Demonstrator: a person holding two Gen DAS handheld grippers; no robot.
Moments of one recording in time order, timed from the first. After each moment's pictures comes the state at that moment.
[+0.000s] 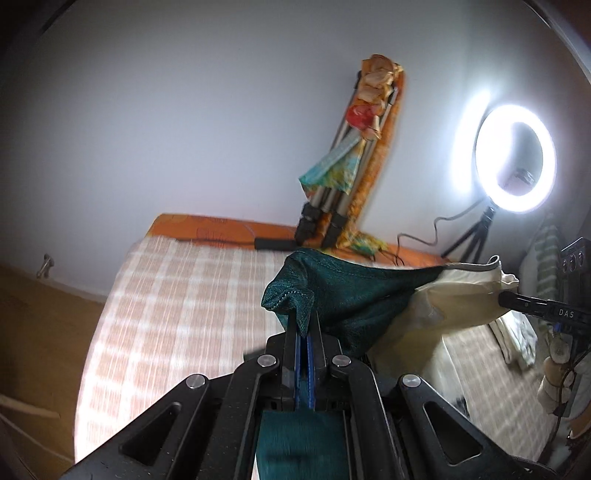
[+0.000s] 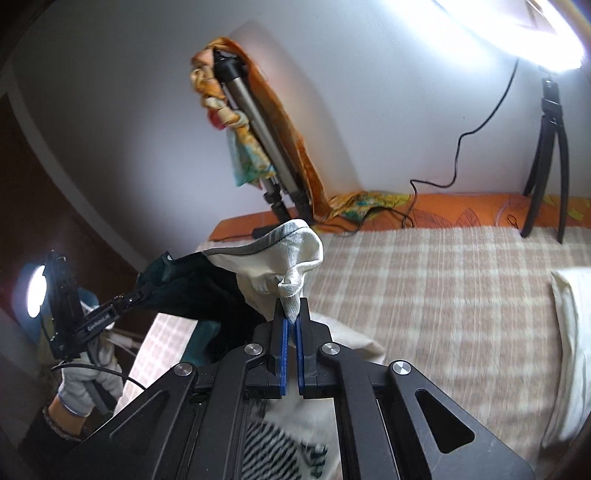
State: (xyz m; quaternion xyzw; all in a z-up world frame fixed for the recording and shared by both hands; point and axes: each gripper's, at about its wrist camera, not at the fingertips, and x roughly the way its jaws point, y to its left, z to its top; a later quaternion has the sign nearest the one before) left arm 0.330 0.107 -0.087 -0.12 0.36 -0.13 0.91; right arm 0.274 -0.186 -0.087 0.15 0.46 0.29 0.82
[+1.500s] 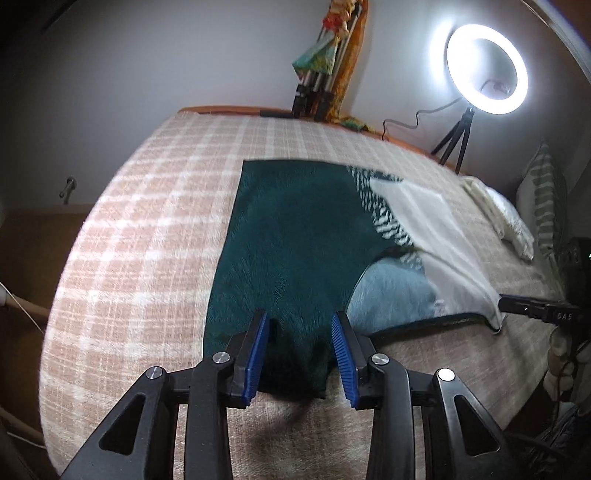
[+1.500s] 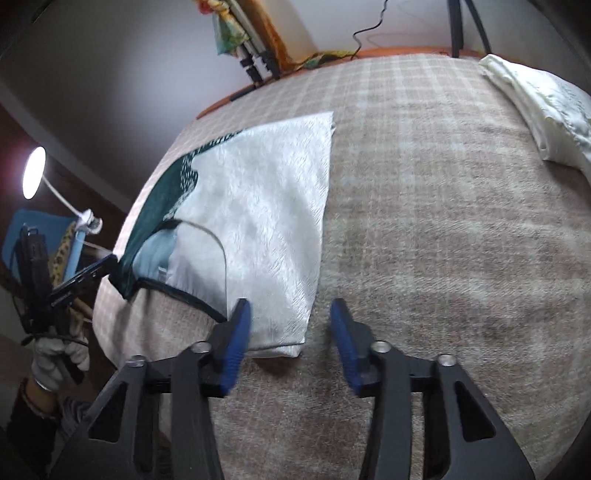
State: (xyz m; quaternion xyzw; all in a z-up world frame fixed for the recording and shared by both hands) left arm 0.159 0.085 -0.163 -0.07 0.47 -0.13 0.87; right arm 0.082 -0.222 -0.168 0.13 0.57 0.27 0.77
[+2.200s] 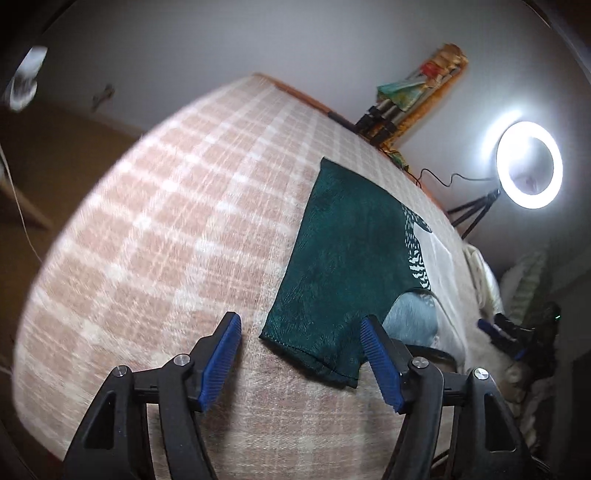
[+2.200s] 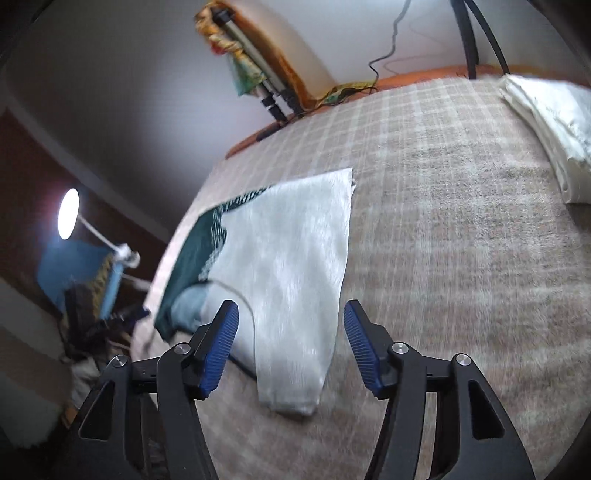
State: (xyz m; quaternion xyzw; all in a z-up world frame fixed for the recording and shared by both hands) left arm 0.153 0.167 -0.179 -0.29 0.48 -0.10 0.82; right arm 0.126 -0.251 -0.160 0.23 0.52 0.31 0.76
